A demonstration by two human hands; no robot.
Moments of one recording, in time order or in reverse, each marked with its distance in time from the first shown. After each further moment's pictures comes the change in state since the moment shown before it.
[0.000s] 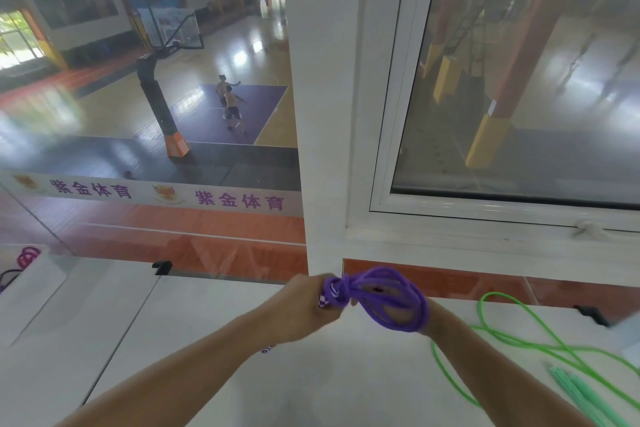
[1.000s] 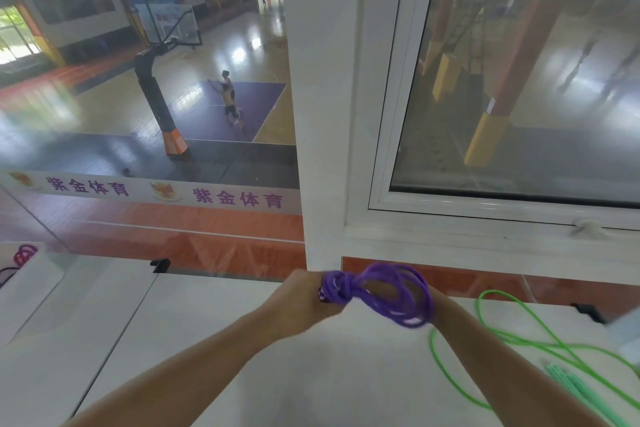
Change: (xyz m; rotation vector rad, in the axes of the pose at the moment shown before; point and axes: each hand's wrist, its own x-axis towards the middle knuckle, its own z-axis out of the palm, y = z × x) left_hand 0.013 -0.014 0.009 0.038 0.083 -0.012; right_hand 0.007 0.025 -0.021 -0.042 0.081 0.151
